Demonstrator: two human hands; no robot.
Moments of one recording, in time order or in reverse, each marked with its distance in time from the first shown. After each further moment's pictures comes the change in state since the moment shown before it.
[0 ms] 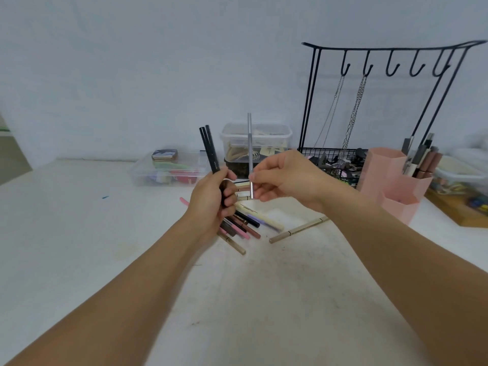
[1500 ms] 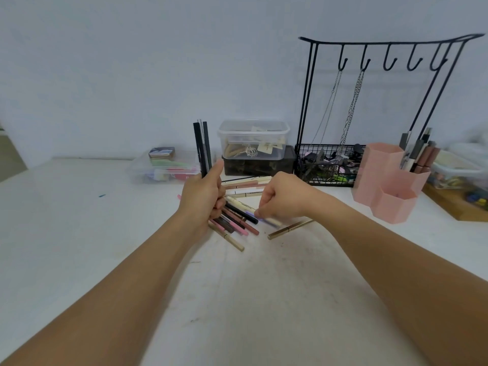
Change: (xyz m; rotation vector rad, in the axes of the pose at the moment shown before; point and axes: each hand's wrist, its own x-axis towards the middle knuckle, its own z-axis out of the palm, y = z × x) left_hand 0.003 0.004 -0.007 0.242 0.147 -0.029; right_hand 0.011 0.035 0.007 -0.773 -0.029 0.080
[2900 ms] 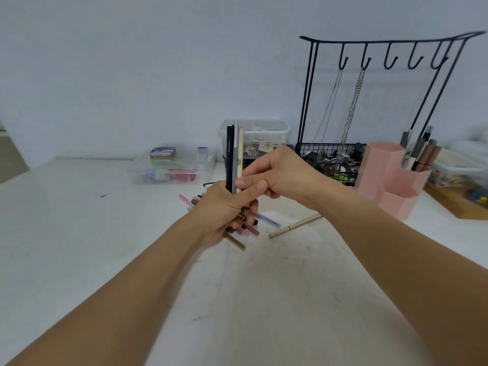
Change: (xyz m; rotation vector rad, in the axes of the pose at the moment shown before) left_hand -0.023 -0.005 0.010 0.079 -0.445 0.057; right_hand -0.012 -0.027 -0.020 0.669 0.038 -0.142
